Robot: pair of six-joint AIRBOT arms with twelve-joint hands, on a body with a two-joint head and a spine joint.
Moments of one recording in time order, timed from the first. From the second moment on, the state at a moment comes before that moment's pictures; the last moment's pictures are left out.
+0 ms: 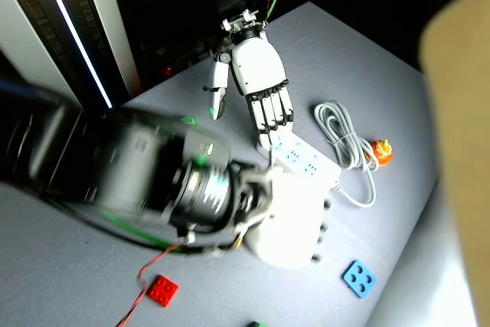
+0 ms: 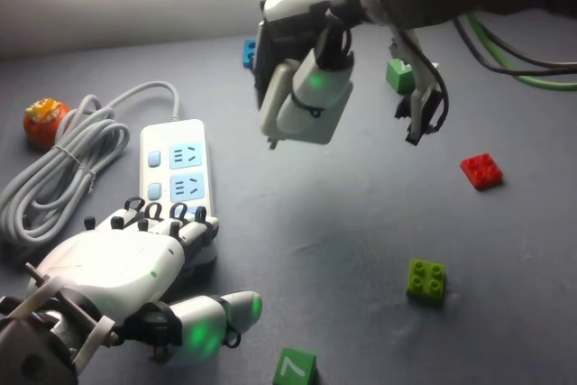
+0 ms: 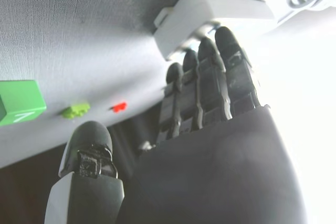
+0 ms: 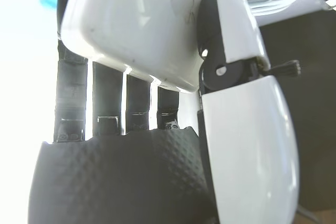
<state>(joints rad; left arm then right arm) 0.76 -0.97 0.62 -1.09 -0.91 1.77 -0.03 -1.57 1.60 0.15 -0.38 -0.83</state>
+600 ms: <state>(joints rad) 0.77 -0.97 0.62 -1.09 -0.91 1.78 0.03 -1.72 1.51 -0.89 -0.61 -0.02</state>
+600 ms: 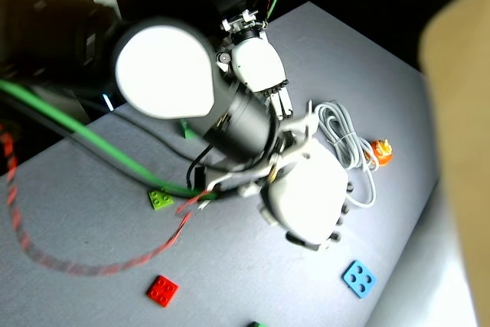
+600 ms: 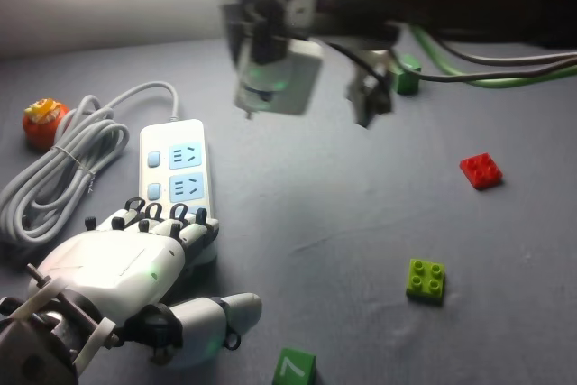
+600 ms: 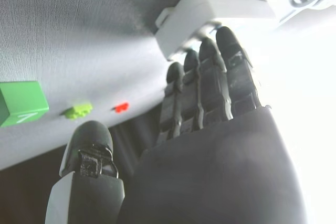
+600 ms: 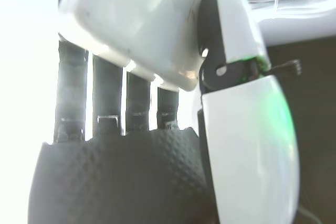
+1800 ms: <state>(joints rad) 0.77 -0.97 0.62 -1.08 -0.90 1.80 0.01 -2.03 1.67 -1.07 -0.78 -0.08</state>
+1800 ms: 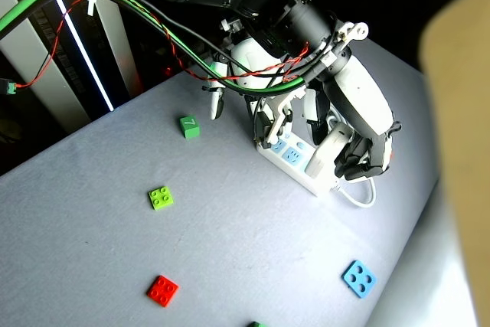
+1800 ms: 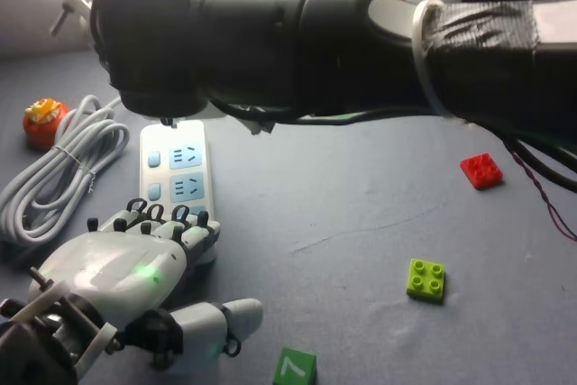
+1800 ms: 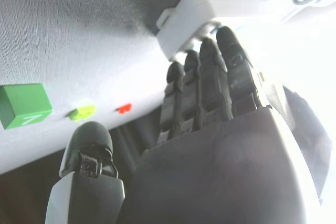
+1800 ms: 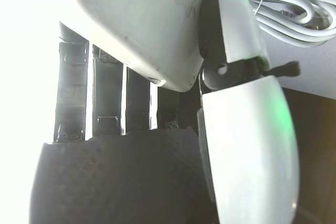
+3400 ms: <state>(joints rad) 0.77 -0.98 0.61 -1.09 -0.91 1.83 -0.07 -2.06 1.76 -1.13 -0.68 0.00</state>
